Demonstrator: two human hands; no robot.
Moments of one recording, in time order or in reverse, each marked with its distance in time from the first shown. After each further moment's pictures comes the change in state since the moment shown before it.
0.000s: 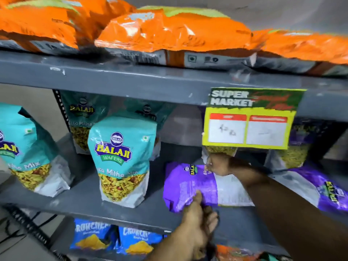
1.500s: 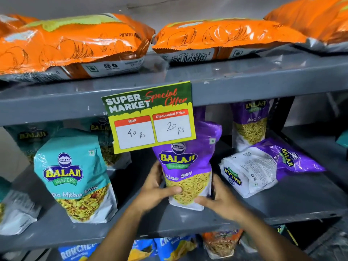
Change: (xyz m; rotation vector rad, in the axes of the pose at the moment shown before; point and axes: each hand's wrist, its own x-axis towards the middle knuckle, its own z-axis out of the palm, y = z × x) left_hand 0.014 0.063 -0.005 0.880 -0.443 0.777; right_hand -0.138 0.038 0.097 0.917 0.413 0.052
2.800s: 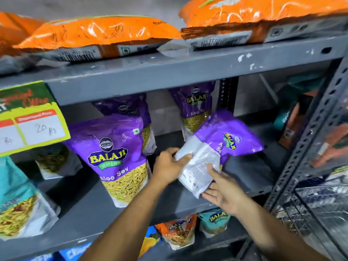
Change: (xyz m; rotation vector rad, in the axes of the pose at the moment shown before) left_hand 0.082 0.004 0.200 0.391 0.089 -0.092; right_hand -0.060 0.042 -0.130 0.978 0.261 0.553
